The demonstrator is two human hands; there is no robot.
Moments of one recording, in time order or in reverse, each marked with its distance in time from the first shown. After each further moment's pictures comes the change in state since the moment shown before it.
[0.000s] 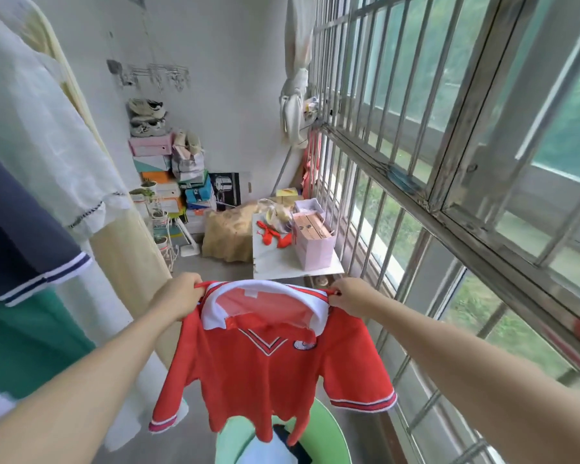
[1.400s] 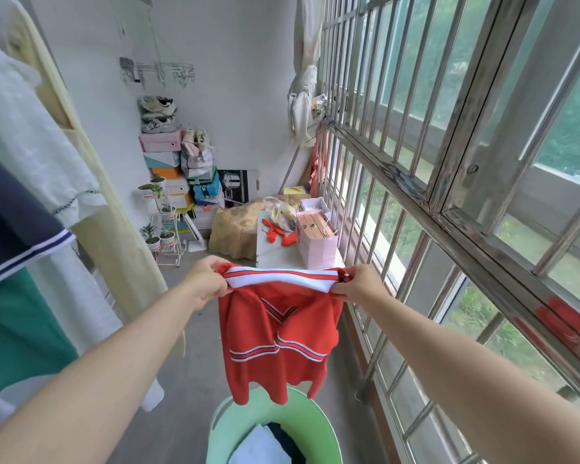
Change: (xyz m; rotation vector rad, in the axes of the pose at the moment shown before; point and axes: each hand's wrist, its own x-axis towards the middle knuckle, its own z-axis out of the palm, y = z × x) left_hand -0.013 0.090 0.019 -0.878 -0.074 -0.240; right_hand 0.011 0.036 -0.007 0.678 0.215 0.288
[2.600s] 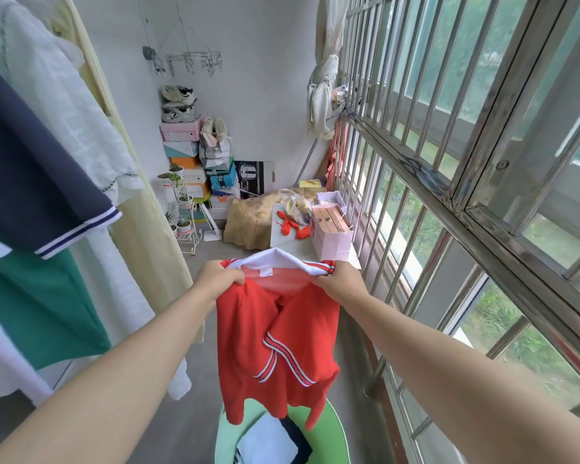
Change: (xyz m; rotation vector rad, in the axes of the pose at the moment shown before) left_hand -0.015 -0.012 -0.007 0.110 0.124 -0.029; right_hand -0.008 -0.020 0.046 -0.087 -0.027 -0.225
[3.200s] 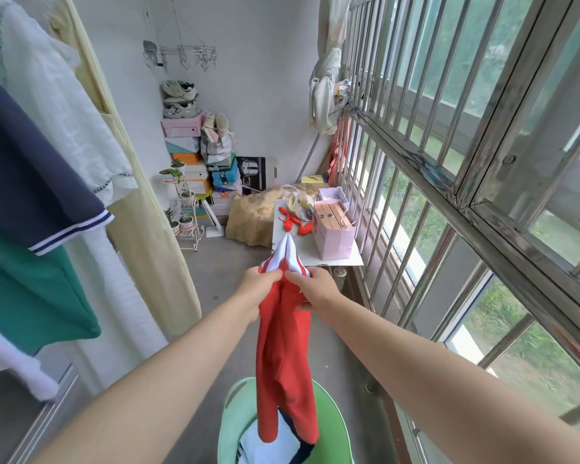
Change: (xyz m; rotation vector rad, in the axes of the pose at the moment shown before) left_hand -0.017 0.000 0.061 -0.368 -0.181 -0.079; right_hand -0.013 -0.022 0.042 0.471 -0.173 0.219
